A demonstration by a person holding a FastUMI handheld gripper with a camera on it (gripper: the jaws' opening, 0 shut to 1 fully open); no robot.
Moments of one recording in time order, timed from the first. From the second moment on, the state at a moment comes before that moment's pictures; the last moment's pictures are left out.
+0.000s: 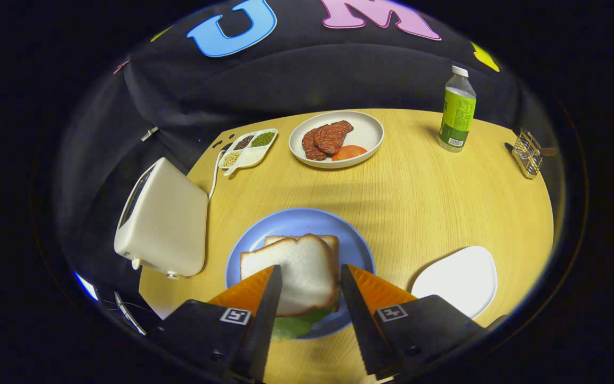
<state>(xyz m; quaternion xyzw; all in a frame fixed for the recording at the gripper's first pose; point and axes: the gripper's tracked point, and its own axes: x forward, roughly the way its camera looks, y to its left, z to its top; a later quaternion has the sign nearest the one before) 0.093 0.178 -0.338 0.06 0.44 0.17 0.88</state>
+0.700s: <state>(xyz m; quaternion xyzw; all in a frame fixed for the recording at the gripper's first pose) 0.078 0.125 -0.188 0.00 0.24 0.11 0.97</state>
